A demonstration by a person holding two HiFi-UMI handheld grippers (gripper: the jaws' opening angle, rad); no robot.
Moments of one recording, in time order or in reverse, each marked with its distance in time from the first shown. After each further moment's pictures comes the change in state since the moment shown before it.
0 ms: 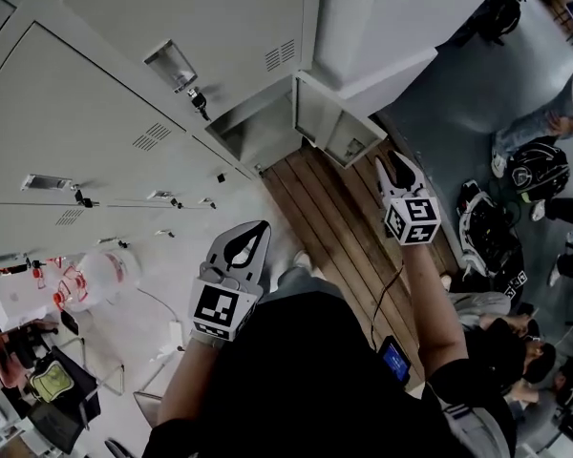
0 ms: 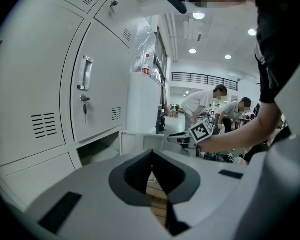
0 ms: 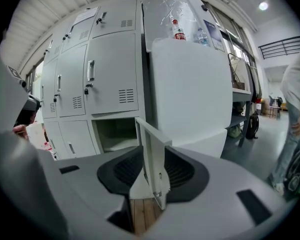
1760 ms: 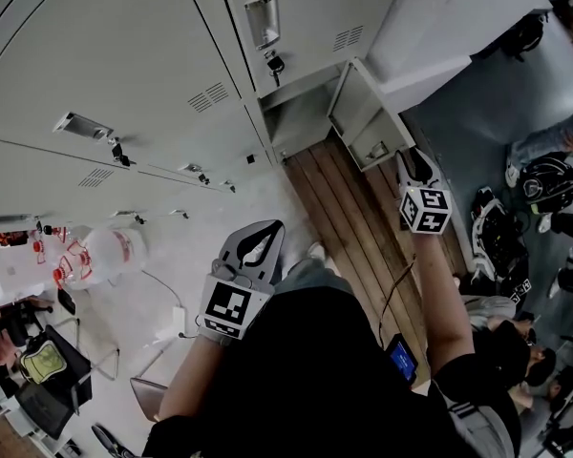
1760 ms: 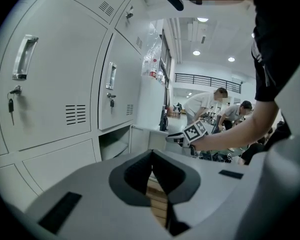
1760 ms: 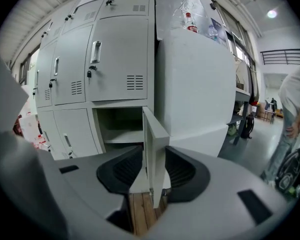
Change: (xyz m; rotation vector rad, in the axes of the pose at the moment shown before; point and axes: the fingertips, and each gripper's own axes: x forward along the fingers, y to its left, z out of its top) left arm -0.075 0.034 -0.041 -0.036 -0.004 0.021; right arm 0.023 0.049 -0.028 -0.040 0.081 -0.068
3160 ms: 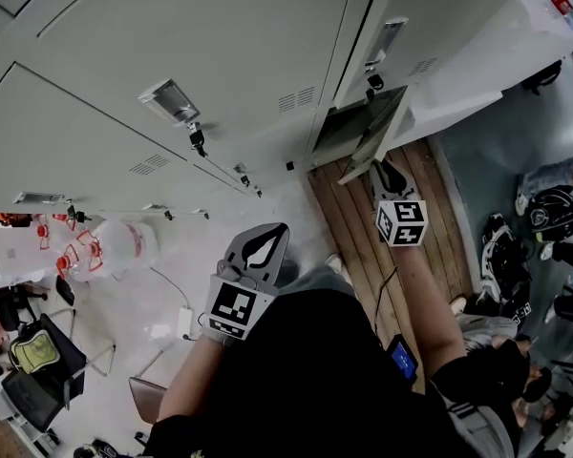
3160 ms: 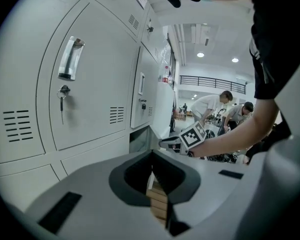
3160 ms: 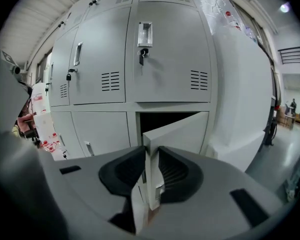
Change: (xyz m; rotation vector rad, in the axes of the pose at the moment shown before) left arm -0.076 0.096 -0.020 -0.010 -0.032 0.060; right arm 0.056 0.200 0.026 -0.078 -0.020 0.159
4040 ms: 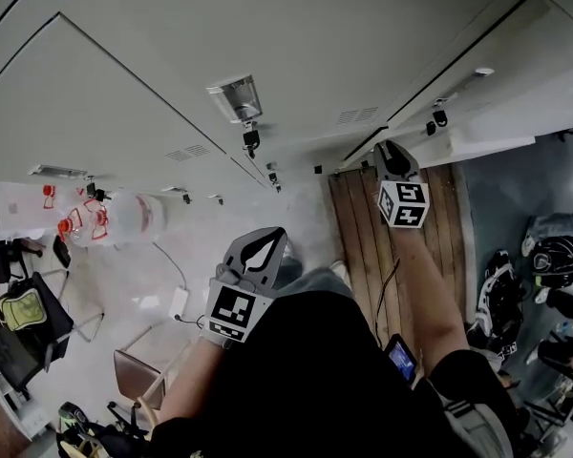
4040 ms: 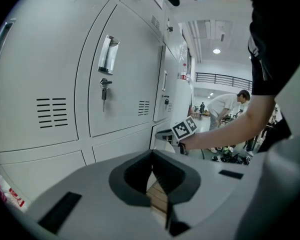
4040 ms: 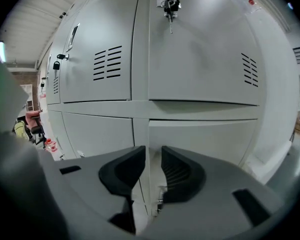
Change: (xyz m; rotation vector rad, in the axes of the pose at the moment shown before) left arm -0.031 0.062 -0.027 -0.082 0.032 0.168; right arm 0.113 0.053 0.036 -0.061 -0.005 0.111
